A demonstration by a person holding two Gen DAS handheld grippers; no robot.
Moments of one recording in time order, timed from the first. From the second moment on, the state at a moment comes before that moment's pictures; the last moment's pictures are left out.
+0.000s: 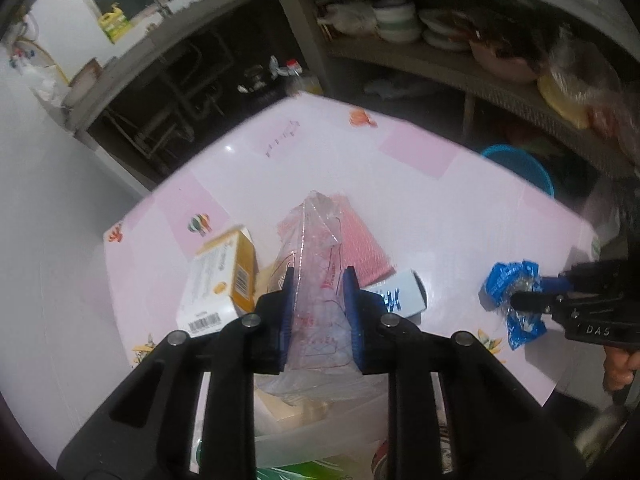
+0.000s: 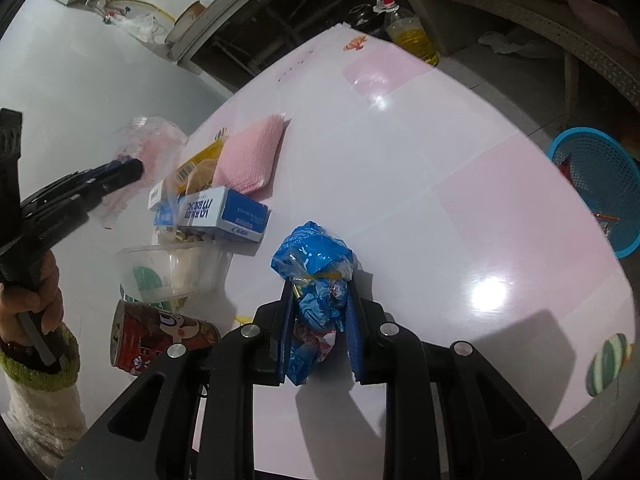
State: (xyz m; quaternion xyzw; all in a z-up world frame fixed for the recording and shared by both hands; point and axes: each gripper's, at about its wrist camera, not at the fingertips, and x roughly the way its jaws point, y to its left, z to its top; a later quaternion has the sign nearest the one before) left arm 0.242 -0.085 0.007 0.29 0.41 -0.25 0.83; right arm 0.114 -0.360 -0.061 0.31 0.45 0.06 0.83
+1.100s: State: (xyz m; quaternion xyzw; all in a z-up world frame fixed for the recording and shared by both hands) left arm 0.154 -0.354 -0.008 0.19 0.47 -0.49 0.71; right arm -0.033 -0.561 -0.053 0.42 0.33 -0.14 0.83
